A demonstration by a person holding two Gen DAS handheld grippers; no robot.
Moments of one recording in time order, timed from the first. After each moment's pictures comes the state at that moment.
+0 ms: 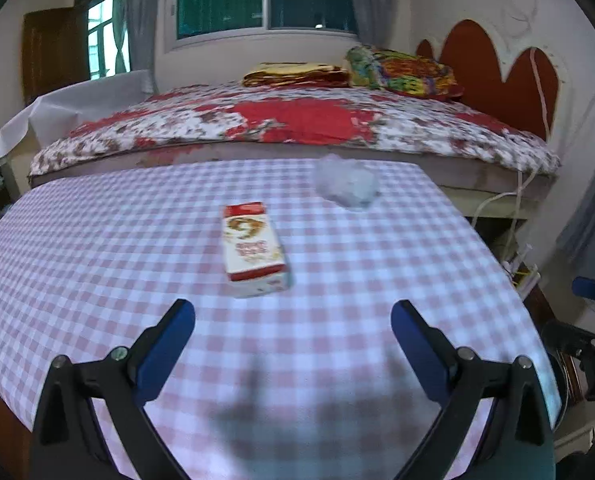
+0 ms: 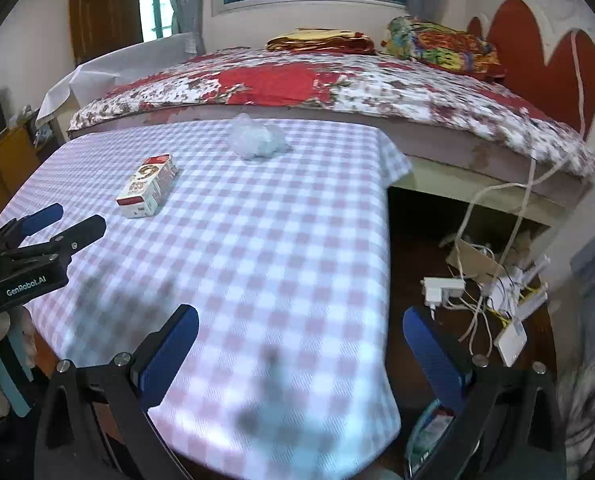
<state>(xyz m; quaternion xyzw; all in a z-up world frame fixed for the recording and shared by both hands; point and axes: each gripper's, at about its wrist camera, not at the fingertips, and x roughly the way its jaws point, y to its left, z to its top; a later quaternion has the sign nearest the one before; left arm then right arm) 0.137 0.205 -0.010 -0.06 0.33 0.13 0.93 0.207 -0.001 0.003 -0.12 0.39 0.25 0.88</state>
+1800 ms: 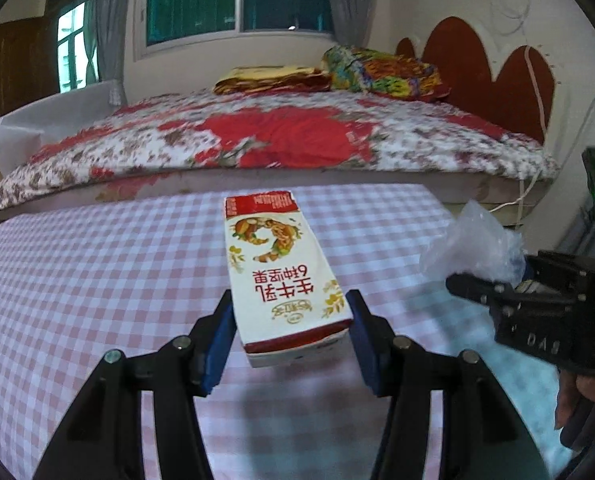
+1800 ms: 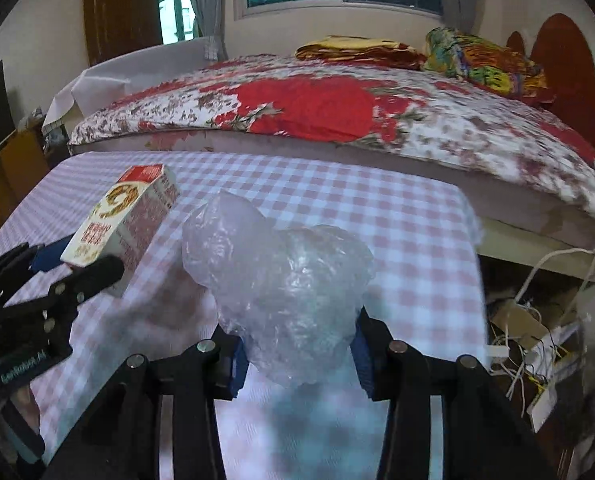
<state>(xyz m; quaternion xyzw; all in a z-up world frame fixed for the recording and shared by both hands) 0.223 0.236 0.002 -0.04 0.32 0.07 0.94 0.321 0.113 -0.010 -0.11 0.37 0.29 0.88</state>
